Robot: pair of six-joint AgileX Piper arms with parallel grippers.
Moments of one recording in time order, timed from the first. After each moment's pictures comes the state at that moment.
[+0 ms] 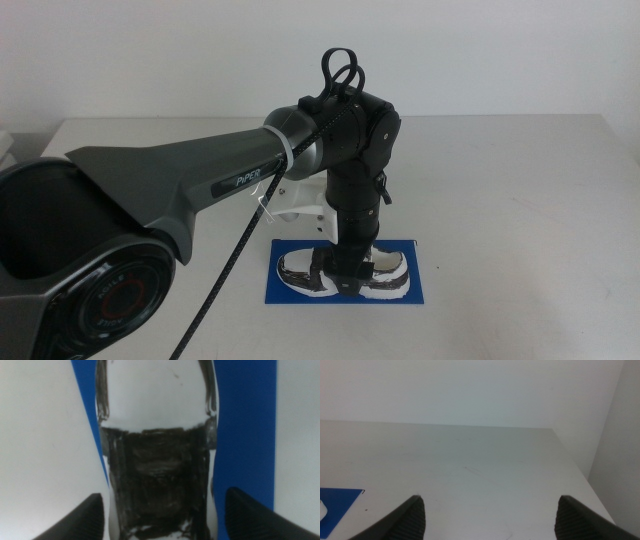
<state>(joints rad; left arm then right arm) -0.72 2.21 -1.84 -0.05 1.22 -2.10 -0.03 -0.01 0.03 0.04 0.17 -0.06</state>
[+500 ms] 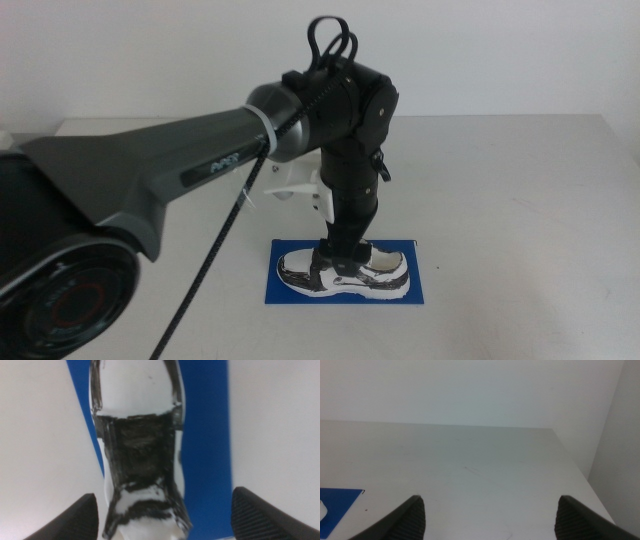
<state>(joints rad) -0.72 2.14 -1.84 -0.01 1.22 -2.10 -0.03 -0.01 0.03 0.04 0.17 -0.06</state>
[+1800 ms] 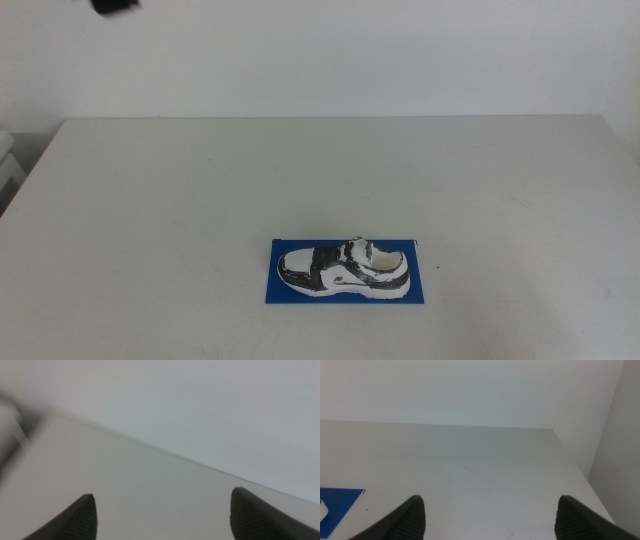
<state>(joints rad) -0.72 1.61 -1.84 0.77 1.25 -1.15 -0.03 -0.01 0.03 0.04 0.17 -0.06</state>
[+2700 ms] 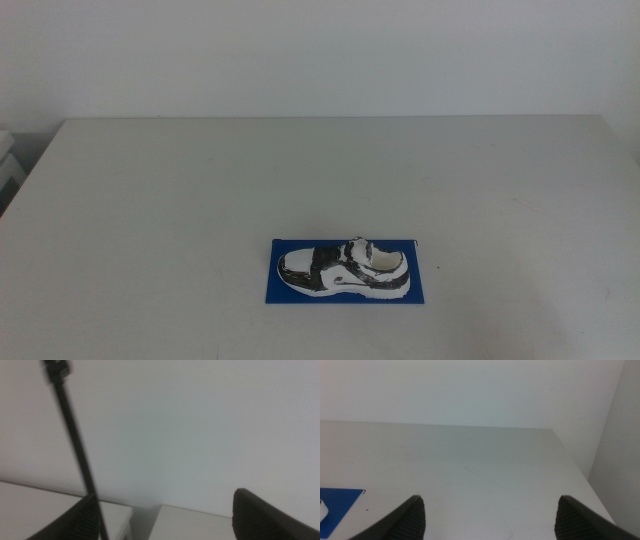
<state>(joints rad) -0.02 0.89 -1.16 0.55 0.59 -0.50 -0.03 -0.01 0.03 0.04 0.17 -0.06</state>
